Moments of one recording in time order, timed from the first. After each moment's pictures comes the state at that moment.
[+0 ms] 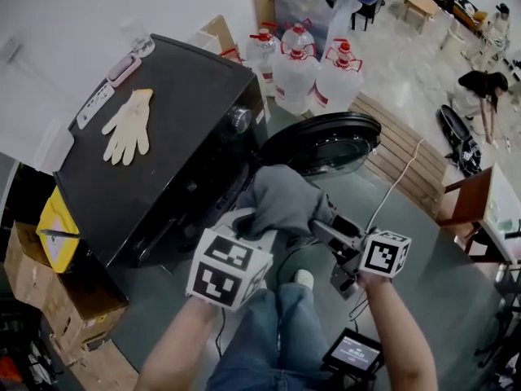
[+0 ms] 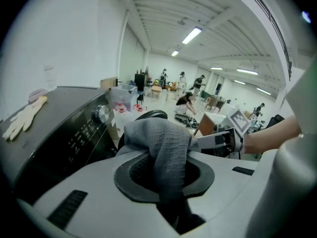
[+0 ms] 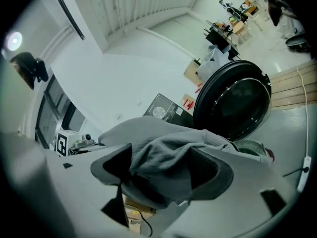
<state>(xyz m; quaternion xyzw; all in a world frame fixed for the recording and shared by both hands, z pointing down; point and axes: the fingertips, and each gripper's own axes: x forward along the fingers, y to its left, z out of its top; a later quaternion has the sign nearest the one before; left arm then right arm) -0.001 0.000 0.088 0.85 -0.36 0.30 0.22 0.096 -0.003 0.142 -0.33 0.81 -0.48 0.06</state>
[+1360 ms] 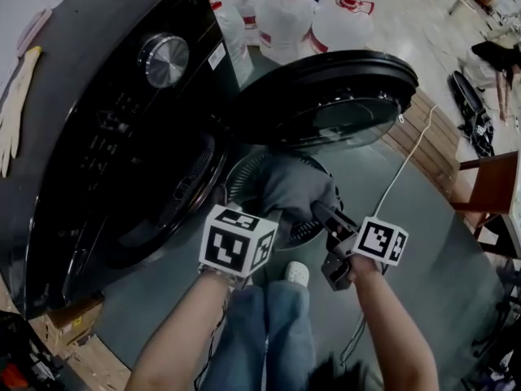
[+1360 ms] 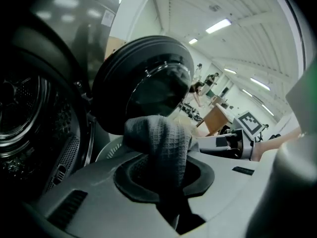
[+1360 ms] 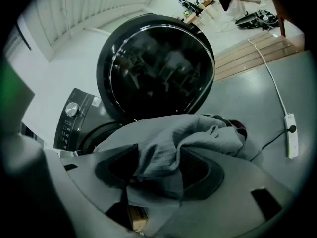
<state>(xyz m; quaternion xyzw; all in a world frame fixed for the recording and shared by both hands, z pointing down) 0.052 -0.080 0.390 0.81 -0.33 0.31 0.36 0.157 -0.064 0.432 -0.45 0.66 -0.61 0.00</state>
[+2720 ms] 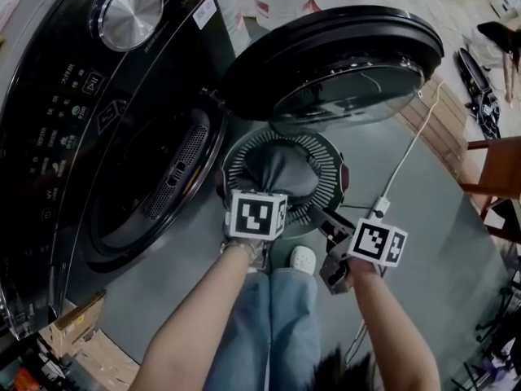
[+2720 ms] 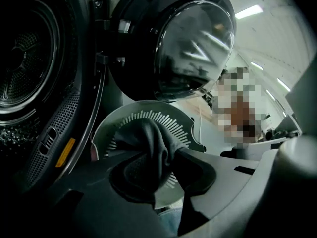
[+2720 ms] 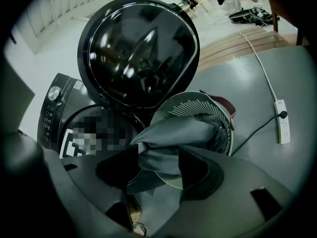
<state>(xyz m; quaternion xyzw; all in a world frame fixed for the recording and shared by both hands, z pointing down) 0.029 -0.069 0.543 0.71 -0.39 0.40 0.43 0.133 -0.025 0.502 -0.45 0.62 -0.64 -0.05</state>
